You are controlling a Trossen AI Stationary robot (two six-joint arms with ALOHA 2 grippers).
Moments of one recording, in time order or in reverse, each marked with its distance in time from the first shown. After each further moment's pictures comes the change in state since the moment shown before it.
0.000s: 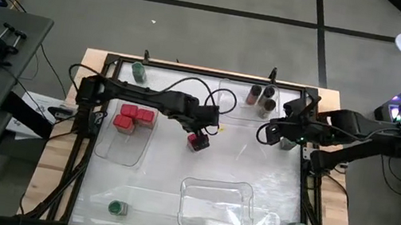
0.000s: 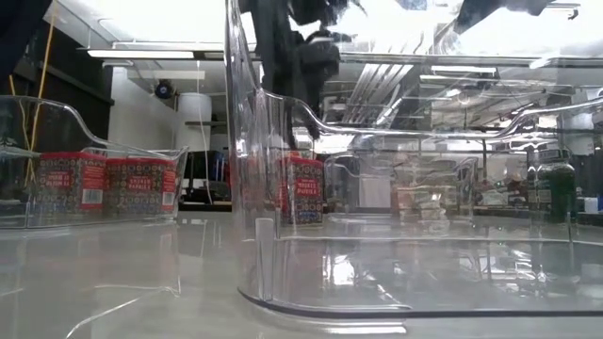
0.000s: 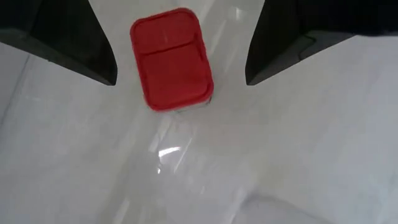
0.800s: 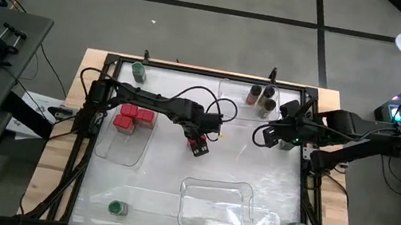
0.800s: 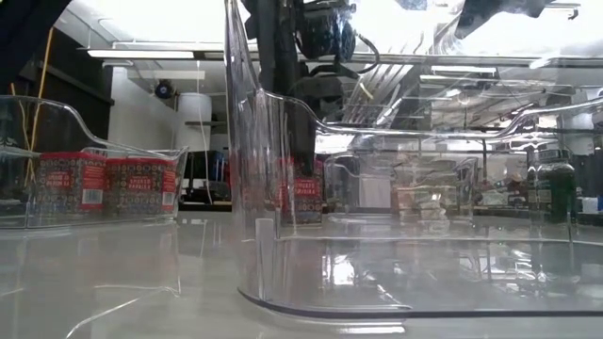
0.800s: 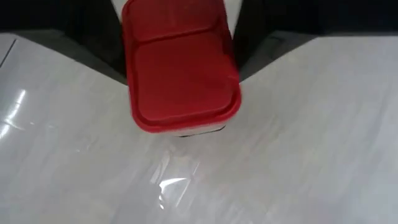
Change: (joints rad) left arm -0.001 0.107 -0.005 -0.012 0.075 -0.022; right arm 0.000 0.028 0.000 -0.020 -0.022 -0.025
